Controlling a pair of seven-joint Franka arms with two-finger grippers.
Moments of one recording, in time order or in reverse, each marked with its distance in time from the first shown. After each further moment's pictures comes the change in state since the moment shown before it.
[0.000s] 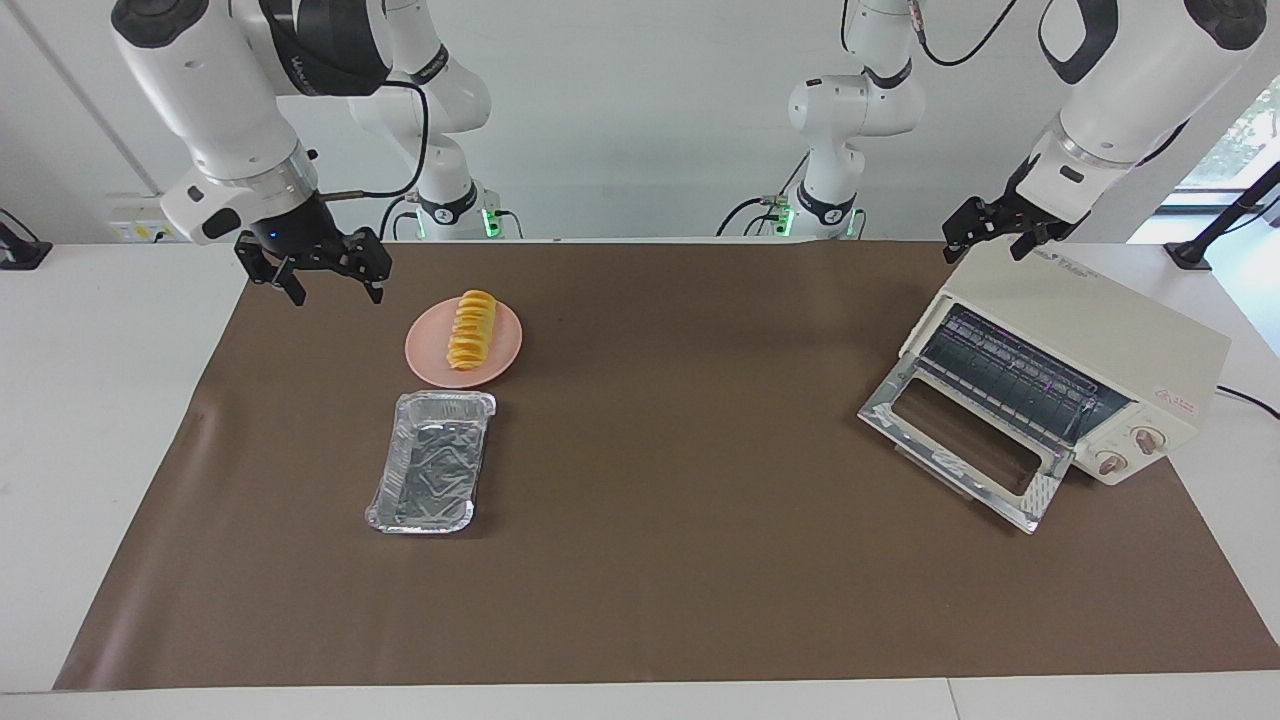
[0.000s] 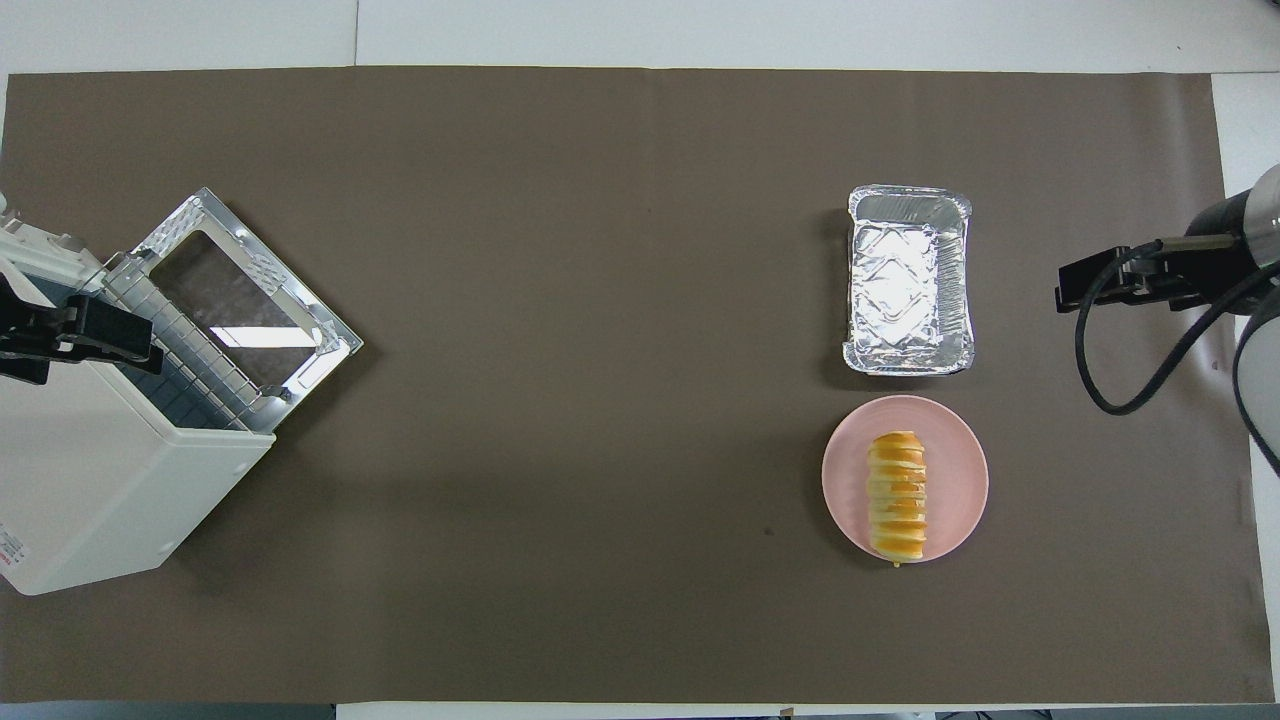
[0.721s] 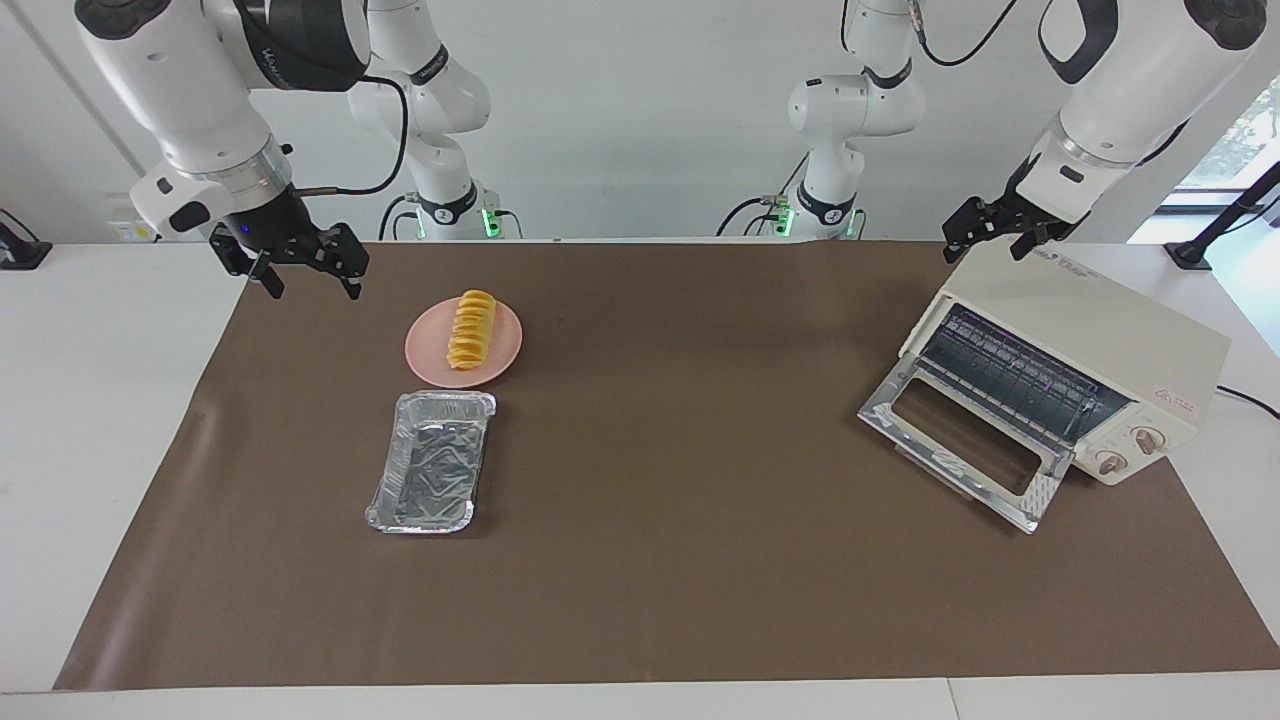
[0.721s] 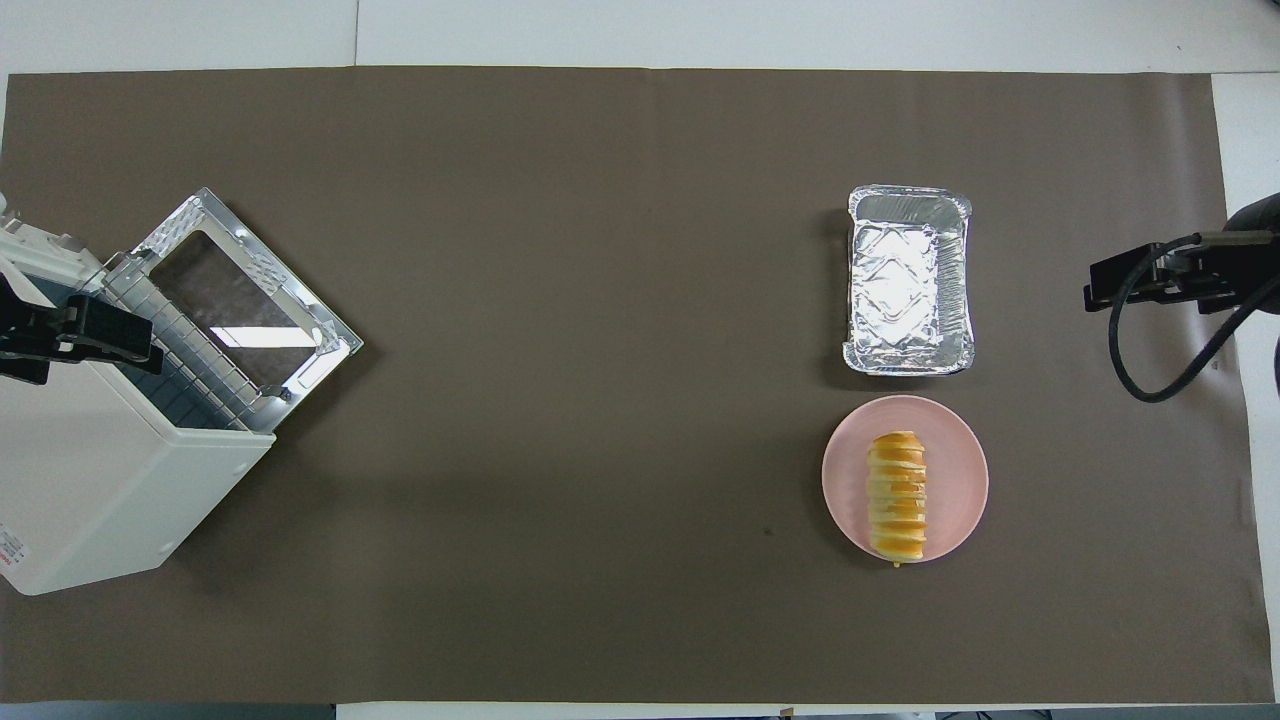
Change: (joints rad) left arm 0.000 0.000 0.000 0.000 0.000 0.000 0.000; right arm -0.029 0.005 -0.006 0.002 -0.001 -0.002 0.000
